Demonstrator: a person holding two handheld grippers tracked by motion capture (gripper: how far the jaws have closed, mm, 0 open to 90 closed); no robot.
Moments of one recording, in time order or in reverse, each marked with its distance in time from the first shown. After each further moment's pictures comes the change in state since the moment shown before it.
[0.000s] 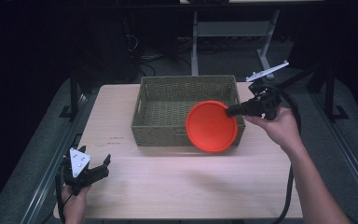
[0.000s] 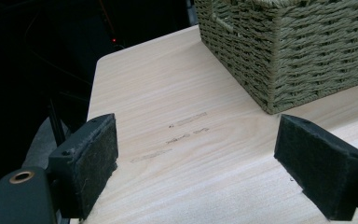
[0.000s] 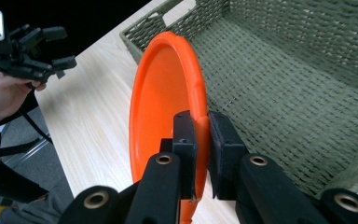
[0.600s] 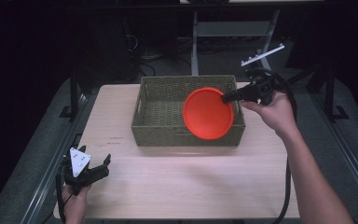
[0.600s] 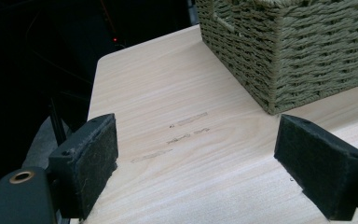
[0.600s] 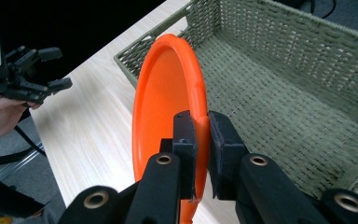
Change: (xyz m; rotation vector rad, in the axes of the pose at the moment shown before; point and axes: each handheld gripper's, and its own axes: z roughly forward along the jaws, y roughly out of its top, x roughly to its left) left arm 0.000 0.000 0.001 -0.003 -0.001 0.006; right arm -0.002 0.036 -0.002 -0.007 -0.023 0.000
